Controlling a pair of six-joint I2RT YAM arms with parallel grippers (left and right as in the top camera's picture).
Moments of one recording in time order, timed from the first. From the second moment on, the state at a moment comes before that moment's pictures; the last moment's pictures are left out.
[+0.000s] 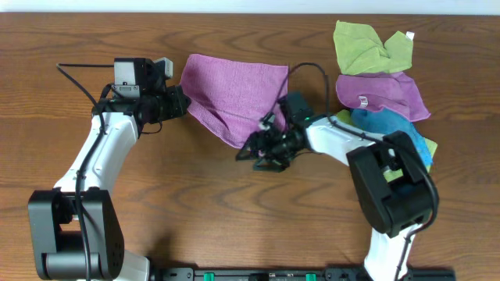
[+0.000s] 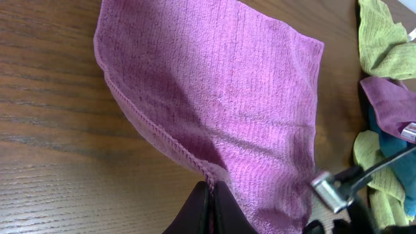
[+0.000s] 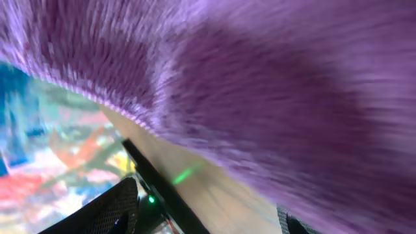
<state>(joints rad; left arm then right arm) -0.01 1.67 1.12 -0.43 0.49 -0.28 0.42 2.02 1.11 -0.42 -0.87 0.65</state>
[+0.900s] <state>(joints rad) -0.01 1.67 1.12 -0.43 0.48 -0.28 0.26 1.99 1.14 -0.44 -0.67 0.81</state>
